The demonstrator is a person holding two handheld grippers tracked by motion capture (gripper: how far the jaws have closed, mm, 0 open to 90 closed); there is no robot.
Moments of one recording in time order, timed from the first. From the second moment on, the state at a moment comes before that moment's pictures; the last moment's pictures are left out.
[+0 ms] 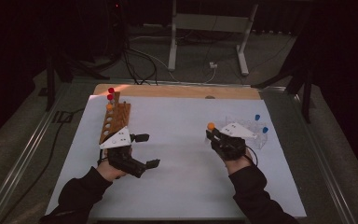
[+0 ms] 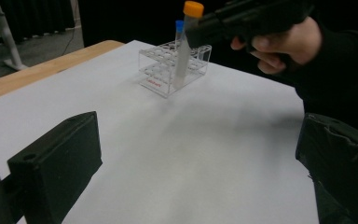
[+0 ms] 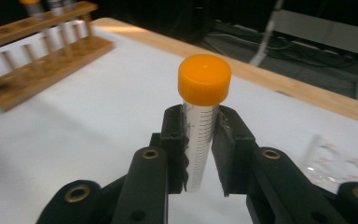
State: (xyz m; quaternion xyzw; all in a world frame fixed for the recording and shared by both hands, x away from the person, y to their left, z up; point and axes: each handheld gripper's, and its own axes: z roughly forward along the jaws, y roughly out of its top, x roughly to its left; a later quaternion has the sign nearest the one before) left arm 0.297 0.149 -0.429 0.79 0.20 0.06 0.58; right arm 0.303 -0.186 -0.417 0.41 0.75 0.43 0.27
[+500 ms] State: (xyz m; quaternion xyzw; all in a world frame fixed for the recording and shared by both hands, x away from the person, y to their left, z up) left arm 0.299 0.132 -0.415 0.79 0.18 0.05 0.59; right arm 0.272 -0.146 -0.424 0.34 0.80 0.45 0.21
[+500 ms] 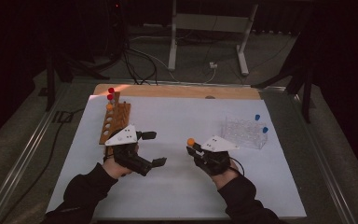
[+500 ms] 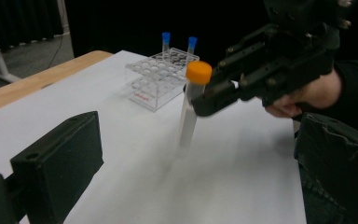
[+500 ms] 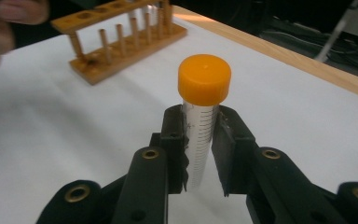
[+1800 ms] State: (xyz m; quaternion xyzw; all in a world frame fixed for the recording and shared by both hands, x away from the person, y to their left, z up) left arm 0.297 0.095 -0.420 0.81 0.14 0.10 0.57; right arm 0.260 -0.118 -0.426 0.30 0.82 0.46 0.18
